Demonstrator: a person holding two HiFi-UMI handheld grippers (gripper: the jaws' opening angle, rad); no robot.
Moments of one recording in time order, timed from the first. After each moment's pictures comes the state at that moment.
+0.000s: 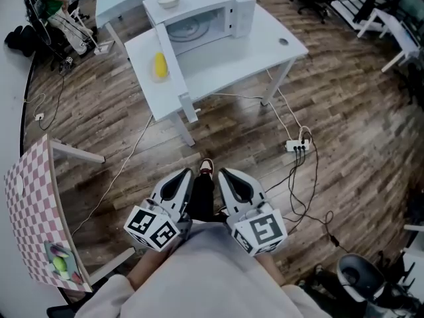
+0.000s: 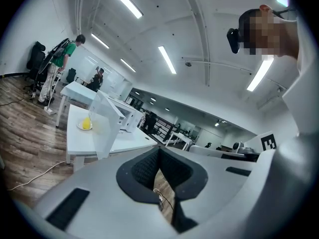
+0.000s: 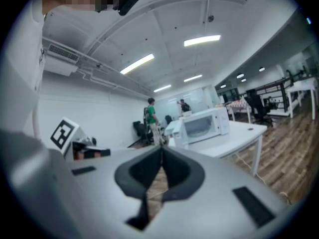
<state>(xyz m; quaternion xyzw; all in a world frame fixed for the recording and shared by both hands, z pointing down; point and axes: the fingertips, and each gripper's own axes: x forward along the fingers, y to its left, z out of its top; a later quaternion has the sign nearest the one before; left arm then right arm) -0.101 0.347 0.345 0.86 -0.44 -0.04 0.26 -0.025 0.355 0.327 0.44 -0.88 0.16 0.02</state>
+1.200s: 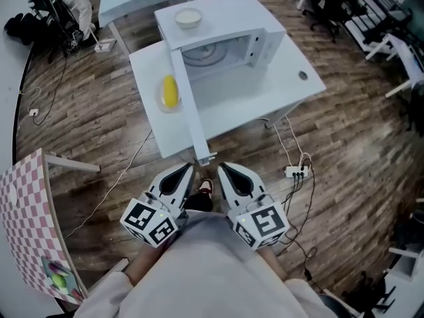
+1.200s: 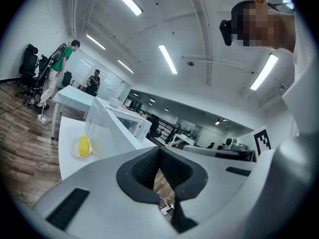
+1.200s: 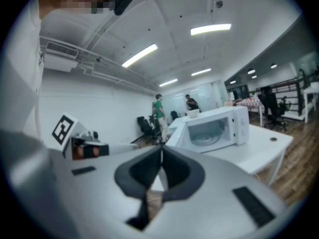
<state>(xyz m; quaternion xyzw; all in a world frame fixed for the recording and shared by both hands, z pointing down) -0.152 0.165 0.331 0.86 -0.44 -0.04 0.24 -0.086 0.166 0.324 0.40 -0.90 0.16 0.05</state>
